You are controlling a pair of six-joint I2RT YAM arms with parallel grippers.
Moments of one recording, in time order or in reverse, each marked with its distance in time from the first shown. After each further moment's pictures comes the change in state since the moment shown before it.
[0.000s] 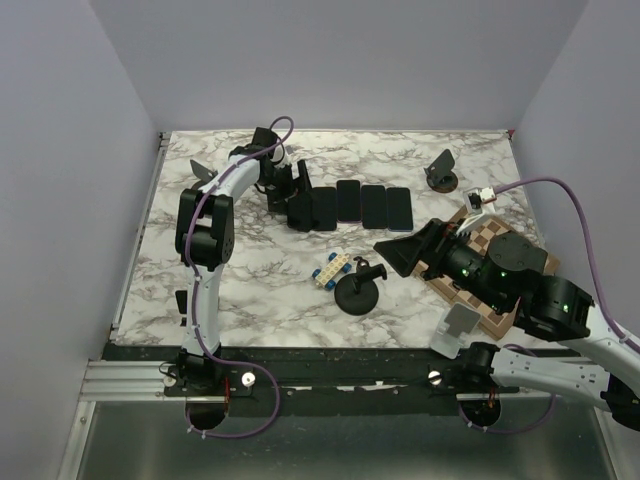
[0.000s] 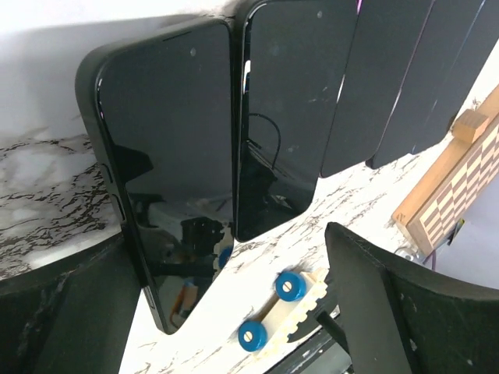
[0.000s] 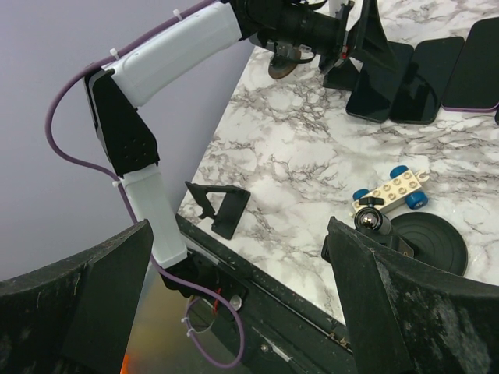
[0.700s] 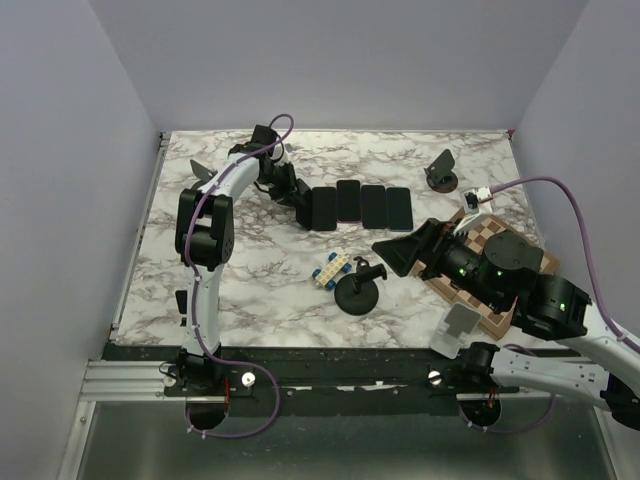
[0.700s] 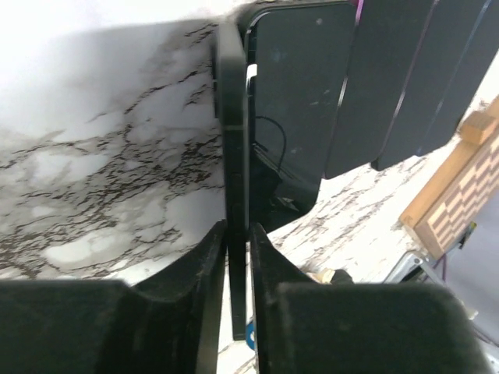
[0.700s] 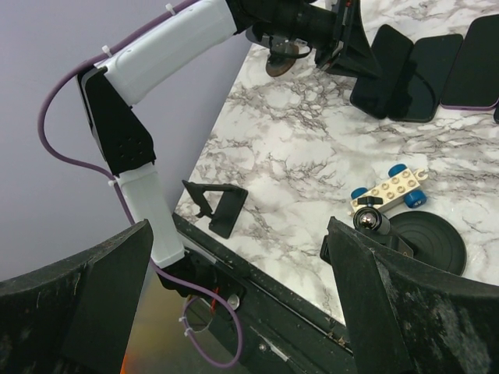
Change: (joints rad) left arm 0.001 0.000 0.020 -0.027 -0.034 0.026; right arm 0.000 0.006 0.000 0.001 0.000 -0.001
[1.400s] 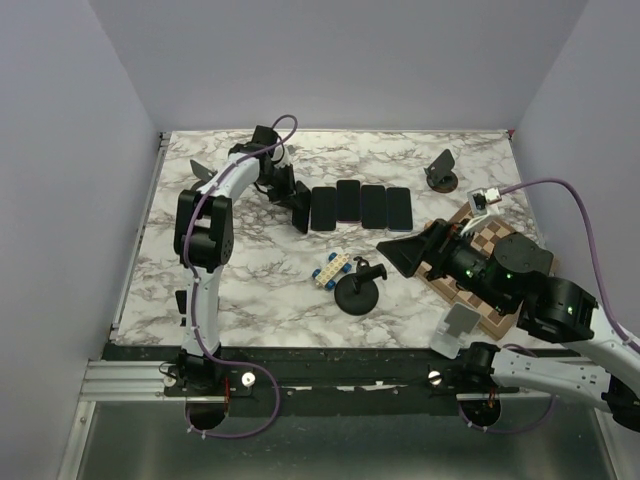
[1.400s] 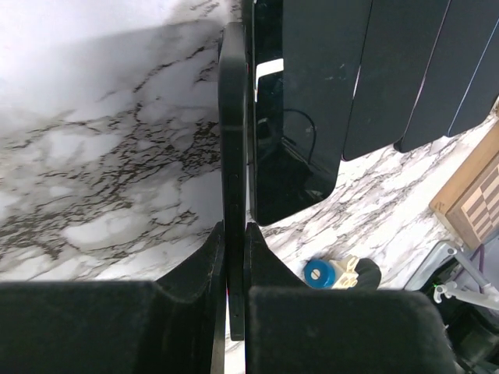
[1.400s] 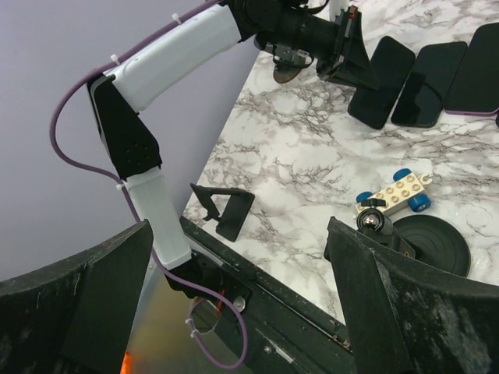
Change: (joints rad) left arm 0.008 -0.031 -0.016 -0.035 -0.027 0.094; right arm 0.000 -0.034 -0.002 0.000 -0.001 0.001
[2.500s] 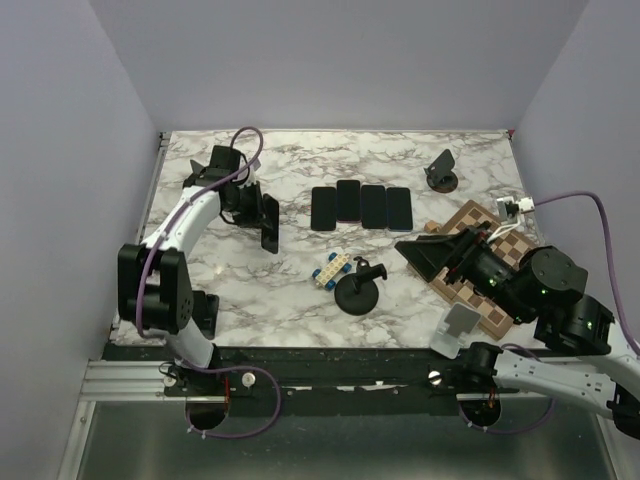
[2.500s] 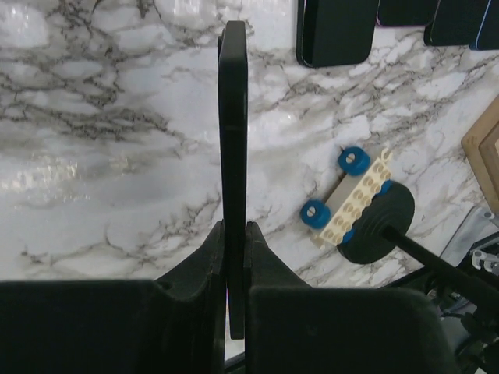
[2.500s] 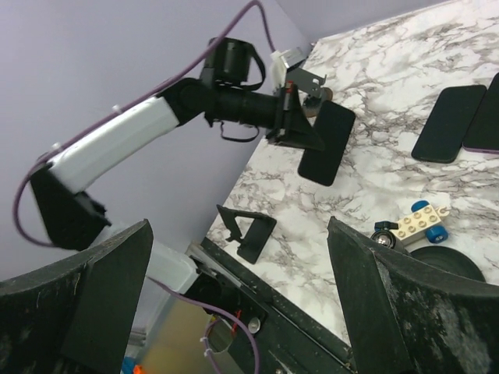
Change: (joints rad) left arm 0.057 -0.682 -0.642 0.087 -0.121 0.034; right arm 0.000 -0.100 -0.057 0.097 0.000 -0.041
